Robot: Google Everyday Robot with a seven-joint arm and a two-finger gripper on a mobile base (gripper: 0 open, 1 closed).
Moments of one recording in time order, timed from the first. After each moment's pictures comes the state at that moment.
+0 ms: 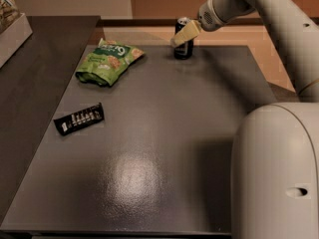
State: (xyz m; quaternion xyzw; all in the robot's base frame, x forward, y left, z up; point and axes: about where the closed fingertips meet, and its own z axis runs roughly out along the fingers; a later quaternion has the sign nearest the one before) arm 0.803 -0.111 0.896 -0.38 0.84 0.14 0.37
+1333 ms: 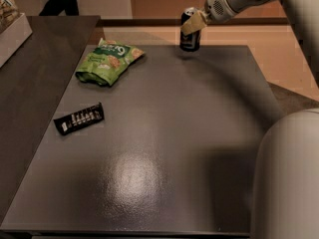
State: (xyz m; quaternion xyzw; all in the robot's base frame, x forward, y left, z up) arm 0.769 -0.113 0.940 -0.40 0.82 0.15 0.39
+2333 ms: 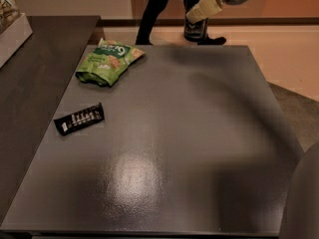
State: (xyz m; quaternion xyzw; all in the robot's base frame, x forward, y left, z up) arm 0.700 -0.116 1.008 -0.47 0.78 0.15 0.40
